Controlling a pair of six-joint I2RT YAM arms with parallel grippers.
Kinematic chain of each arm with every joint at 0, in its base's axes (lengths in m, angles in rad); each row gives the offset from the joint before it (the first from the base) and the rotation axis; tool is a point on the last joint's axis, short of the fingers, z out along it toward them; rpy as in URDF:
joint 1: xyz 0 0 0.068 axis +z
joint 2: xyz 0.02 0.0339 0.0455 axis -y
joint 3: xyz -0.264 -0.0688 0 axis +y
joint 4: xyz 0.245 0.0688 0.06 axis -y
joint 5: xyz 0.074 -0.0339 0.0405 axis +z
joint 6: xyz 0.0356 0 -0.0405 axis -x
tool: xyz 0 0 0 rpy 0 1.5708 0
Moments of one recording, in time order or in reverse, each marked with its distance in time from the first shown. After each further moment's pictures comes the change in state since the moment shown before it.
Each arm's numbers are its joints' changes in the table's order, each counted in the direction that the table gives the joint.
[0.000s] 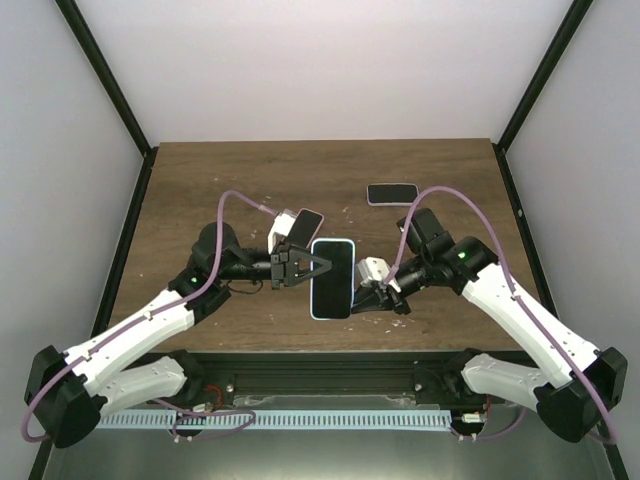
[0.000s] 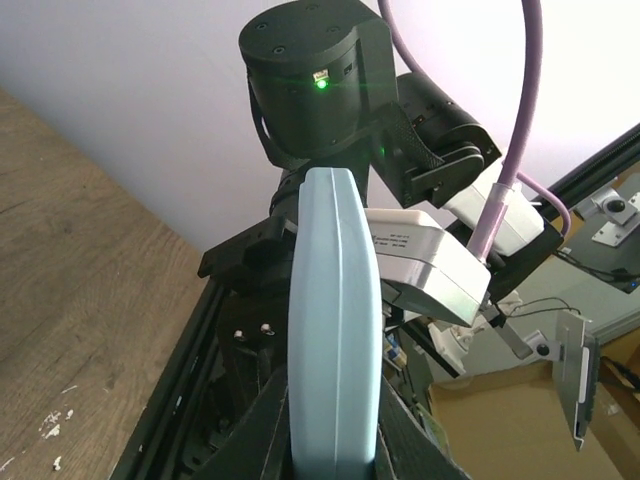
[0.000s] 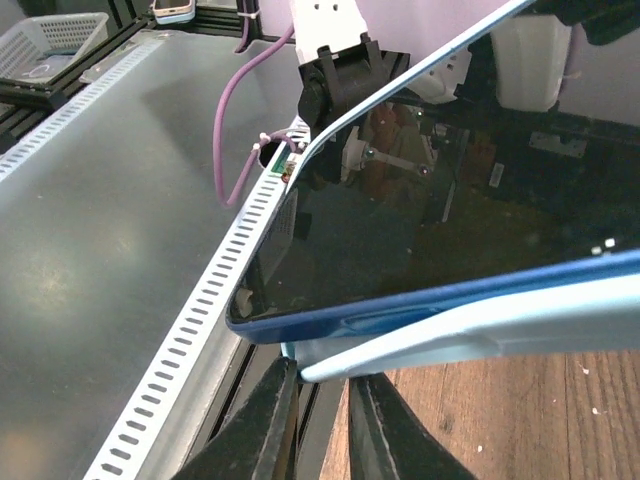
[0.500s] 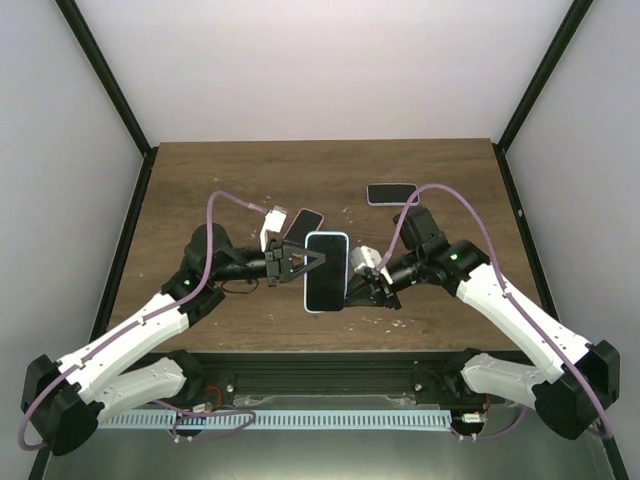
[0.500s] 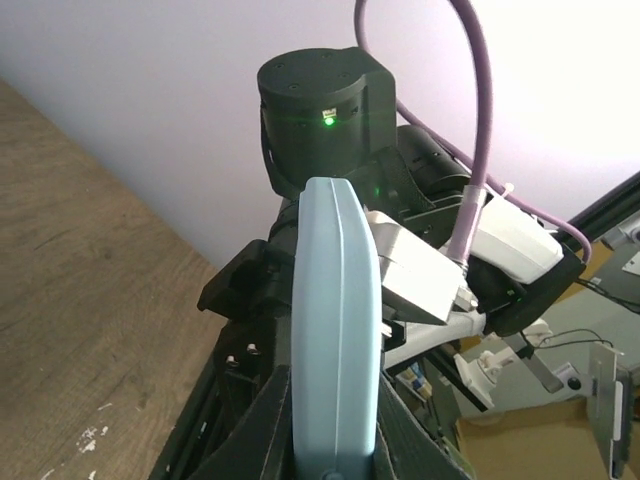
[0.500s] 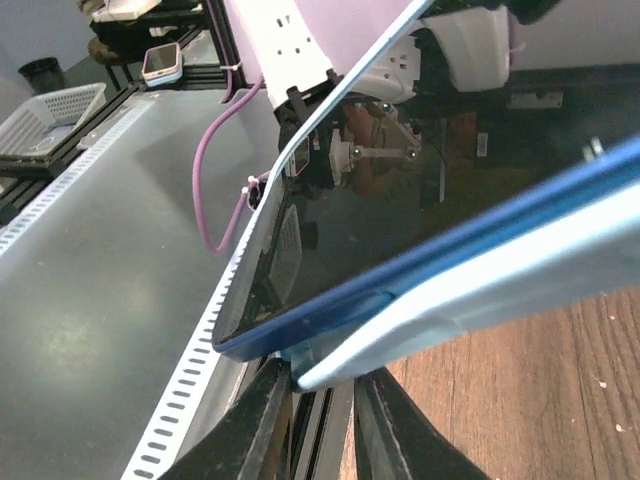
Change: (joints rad) left arm 0.019 0.043 0.008 -0.029 0.055 -0.009; right arm -0.005 -0.016 0.067 0.226 0.047 -0.238
